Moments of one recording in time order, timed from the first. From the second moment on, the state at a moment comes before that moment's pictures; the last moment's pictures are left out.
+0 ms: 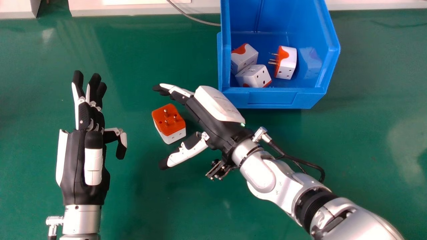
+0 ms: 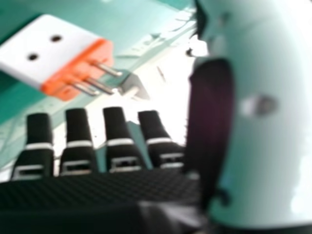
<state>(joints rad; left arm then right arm) -0.17 0.11 0.30 0.96 -0.37 -1.17 -0.53 -0.79 0.08 0.44 1.35 -0.61 -0.65 -0.36</state>
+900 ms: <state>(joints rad) -0.17 0.11 0.30 0.96 -0.37 -1.17 -0.53 -0.79 0.10 0.48 1.35 -0.66 -0.67 -0.49</state>
